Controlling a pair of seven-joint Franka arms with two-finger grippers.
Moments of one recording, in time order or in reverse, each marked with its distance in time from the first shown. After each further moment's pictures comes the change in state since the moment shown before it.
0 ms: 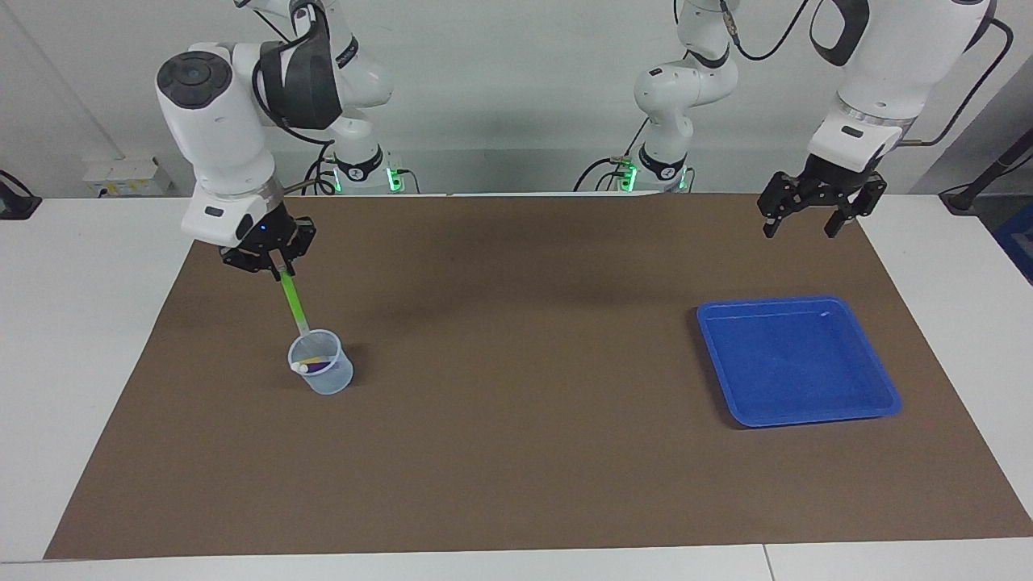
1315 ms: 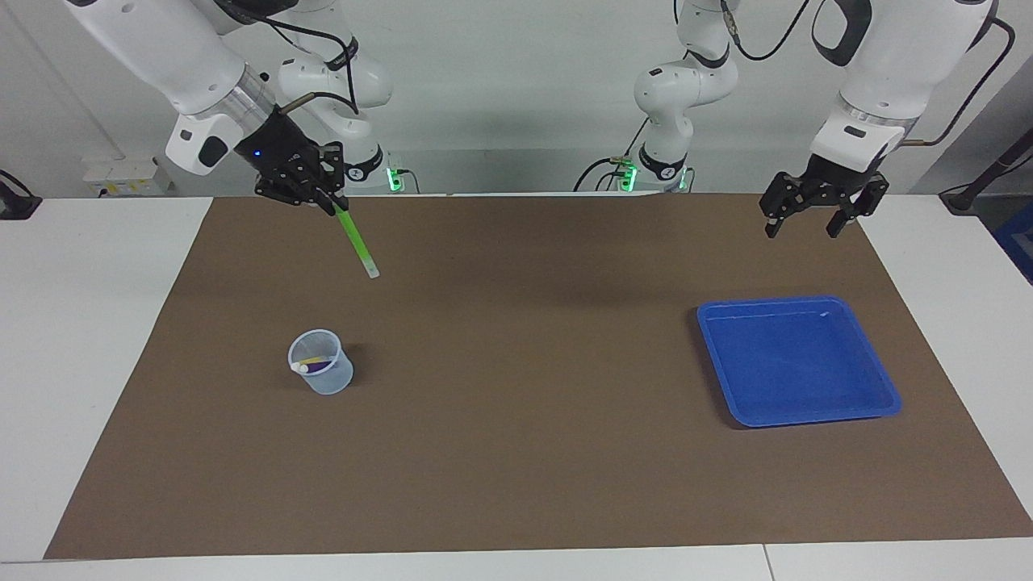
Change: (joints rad) left arm 0.008 -0.003 0.014 -0.014 0.000 -0.001 -0.035; right arm -0.012 -0.004 0.030 0.197 0.540 -0.167 0.553
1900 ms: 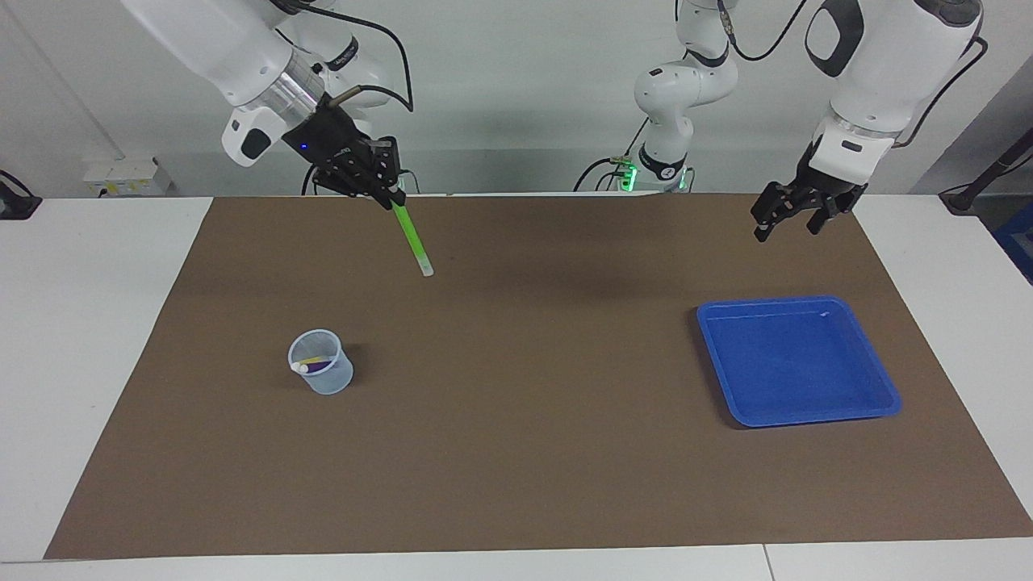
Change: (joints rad) left arm -0.030 -0.041 -0.020 -0.080 -0.235 -0.032 -0.584; right arm 0.044 0.009 0.091 -0.038 0.091 0.187 0.308
